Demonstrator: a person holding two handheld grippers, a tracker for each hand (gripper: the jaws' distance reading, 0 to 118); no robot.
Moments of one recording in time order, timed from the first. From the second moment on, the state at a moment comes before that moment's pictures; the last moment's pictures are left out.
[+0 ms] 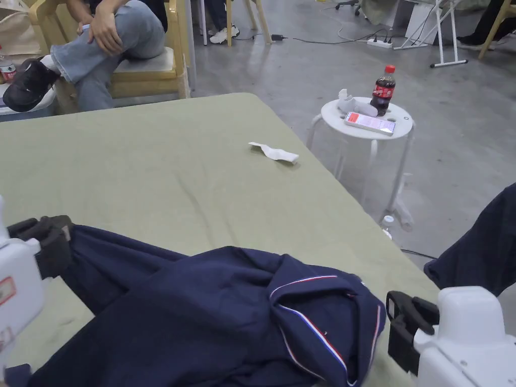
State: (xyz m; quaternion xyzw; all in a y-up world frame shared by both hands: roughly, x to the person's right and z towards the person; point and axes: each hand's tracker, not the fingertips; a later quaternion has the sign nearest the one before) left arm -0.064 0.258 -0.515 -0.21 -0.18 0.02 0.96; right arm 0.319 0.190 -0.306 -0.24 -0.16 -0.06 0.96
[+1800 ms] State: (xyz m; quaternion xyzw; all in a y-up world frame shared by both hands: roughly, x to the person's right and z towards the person) left arm -0.205 0.690 -0.570 0.03 0.05 0.01 1.00; right arm 0.200 0.692 -0.600 -0.03 -0.02 0.01 1.00
